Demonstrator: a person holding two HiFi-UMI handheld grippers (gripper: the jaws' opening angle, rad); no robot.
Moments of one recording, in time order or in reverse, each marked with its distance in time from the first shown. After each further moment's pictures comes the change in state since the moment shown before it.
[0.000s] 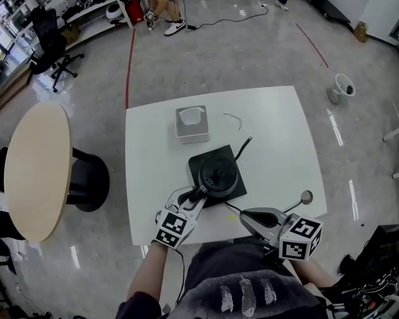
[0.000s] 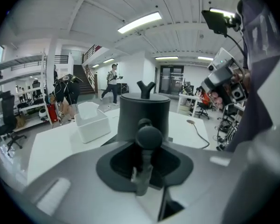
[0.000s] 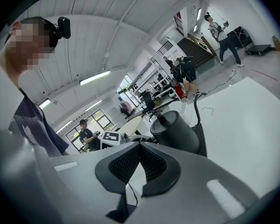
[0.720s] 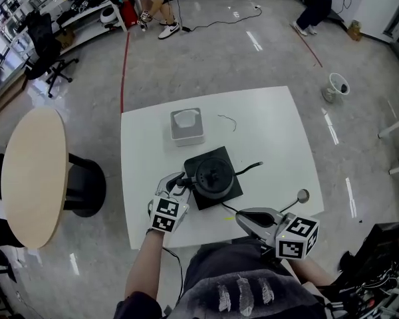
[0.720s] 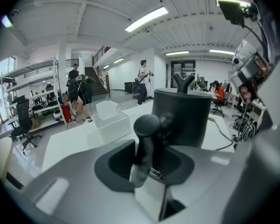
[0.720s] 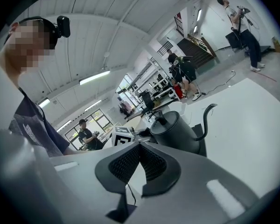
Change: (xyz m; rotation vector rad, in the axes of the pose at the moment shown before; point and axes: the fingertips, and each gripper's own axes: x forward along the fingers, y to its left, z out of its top) left arm 0.022 0.066 -0.002 -0.012 0.034 0.167; right arm 0.003 -0.005 0.000 -0.008 -0.001 -0.009
